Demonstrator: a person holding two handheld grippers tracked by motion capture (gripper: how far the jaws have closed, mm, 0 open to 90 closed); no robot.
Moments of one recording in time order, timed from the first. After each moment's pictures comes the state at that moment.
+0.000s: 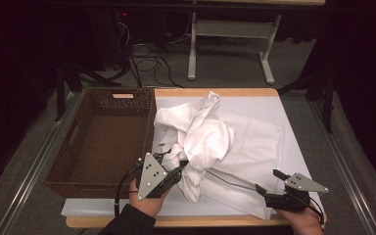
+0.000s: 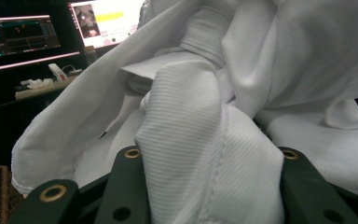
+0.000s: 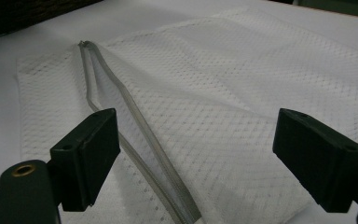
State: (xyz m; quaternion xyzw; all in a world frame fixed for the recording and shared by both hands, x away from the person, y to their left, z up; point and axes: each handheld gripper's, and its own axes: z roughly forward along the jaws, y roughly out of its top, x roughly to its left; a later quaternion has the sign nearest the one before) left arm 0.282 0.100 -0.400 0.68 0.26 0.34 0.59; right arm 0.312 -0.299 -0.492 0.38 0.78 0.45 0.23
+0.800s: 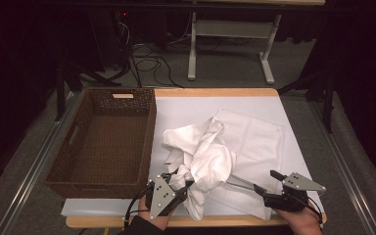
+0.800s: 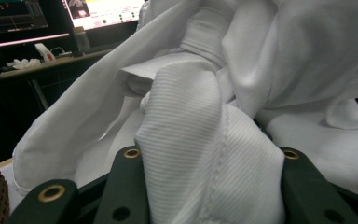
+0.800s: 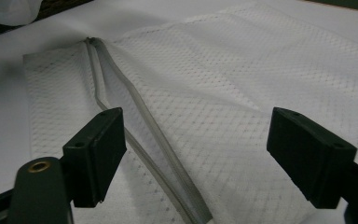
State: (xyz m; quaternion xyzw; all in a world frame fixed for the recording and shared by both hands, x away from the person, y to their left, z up) left arm 0.266 0.088 -0.460 0.69 0.27 0.33 0.58; right arm 0.311 -0.292 -0.489 0.38 0.79 0.44 0.22
